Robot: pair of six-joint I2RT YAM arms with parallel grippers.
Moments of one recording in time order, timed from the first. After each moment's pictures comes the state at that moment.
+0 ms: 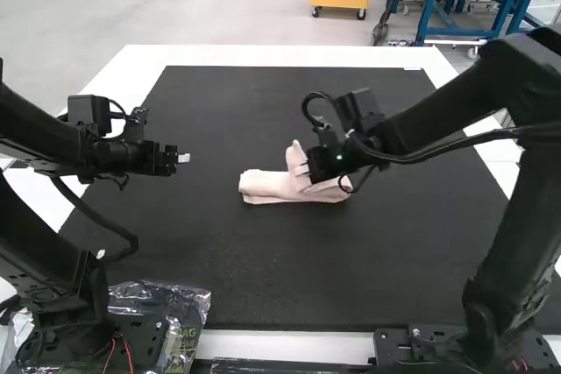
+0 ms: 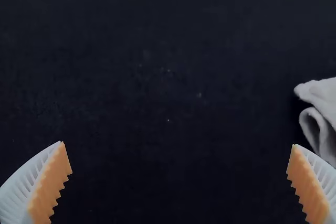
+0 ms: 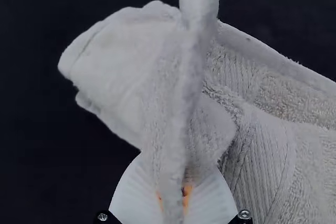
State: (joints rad) left arm 0.20 1.38 0.48 0.22 0.50 0.17; right arm 0.58 1.72 0.81 0.14 -0.37 0.08
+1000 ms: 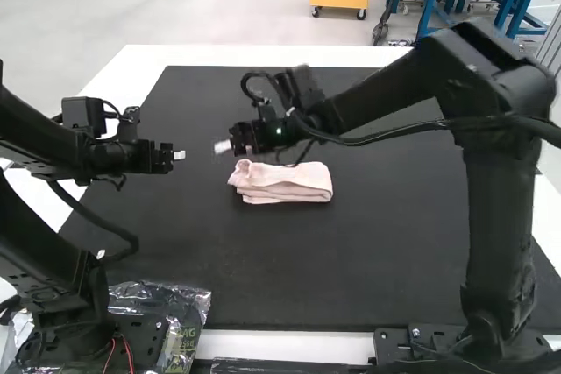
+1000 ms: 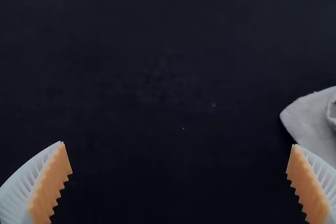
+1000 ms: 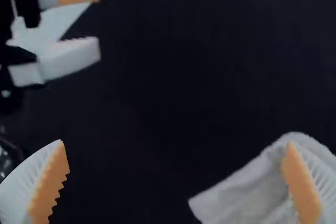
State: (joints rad) left arm 0.24 1.38 0.46 0.27 0.50 0.11; right arm 0.76 1.93 1.20 0.15 -0.47 0.23
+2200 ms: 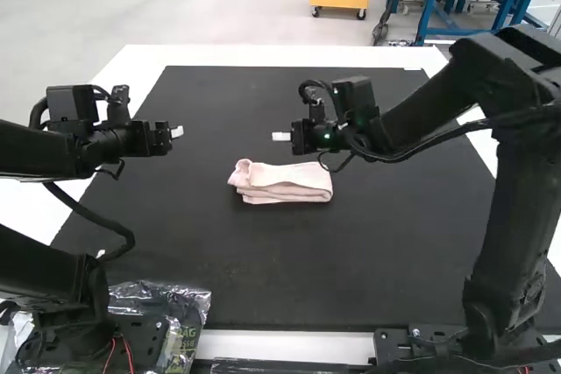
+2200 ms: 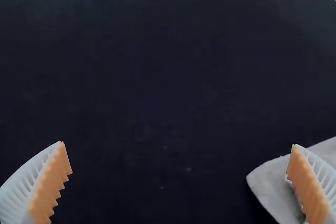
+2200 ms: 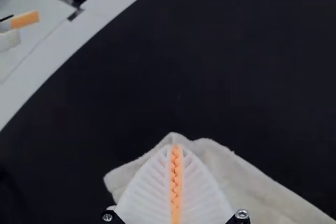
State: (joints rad) left arm 0.20 1.19 0.43 0.32 0.48 -0.02; right arm 0.57 1.83 0.87 0.53 -0.51 0.22
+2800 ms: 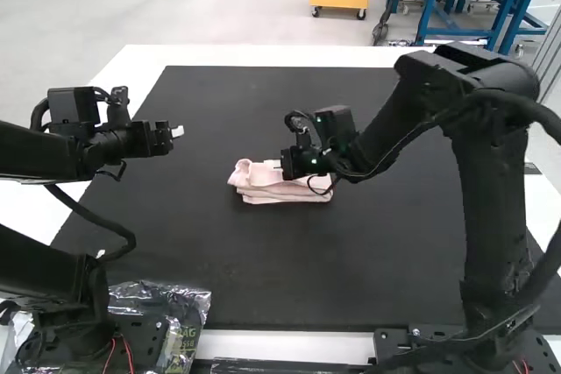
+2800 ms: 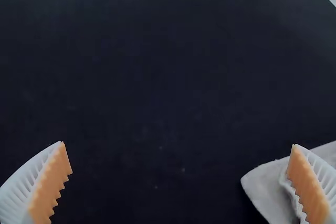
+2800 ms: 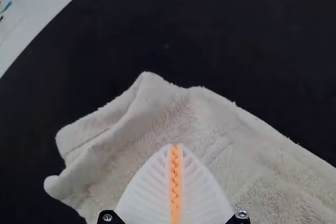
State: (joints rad) left arm 0.20 1.19 0.41 0.34 0.47 -0.07; right arm 0.61 2.06 0.91 0.65 -0.52 0.22
